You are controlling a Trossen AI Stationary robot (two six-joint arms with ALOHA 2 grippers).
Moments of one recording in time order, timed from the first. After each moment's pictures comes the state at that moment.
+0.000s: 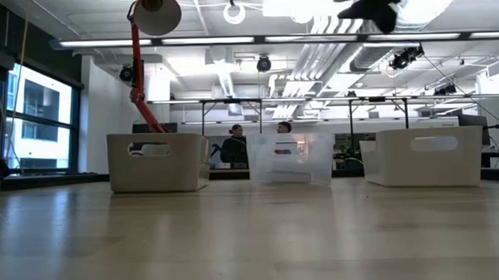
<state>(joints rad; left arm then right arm) -0.59 1.61 1.43 -1.06 -1.29 -0.19 -0.29 0.86 0.86 -0.25 -0.02 0.33</state>
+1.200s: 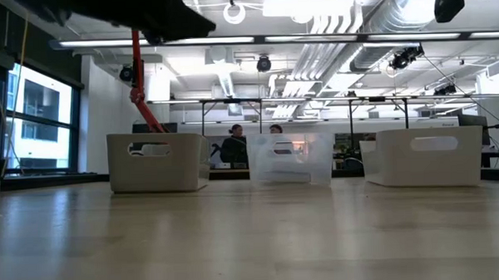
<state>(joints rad) 0.03 1.15 0.57 0.50 -0.50 0.25 -0.16 0.12 0.48 -0.17 -0.03 0.17</state>
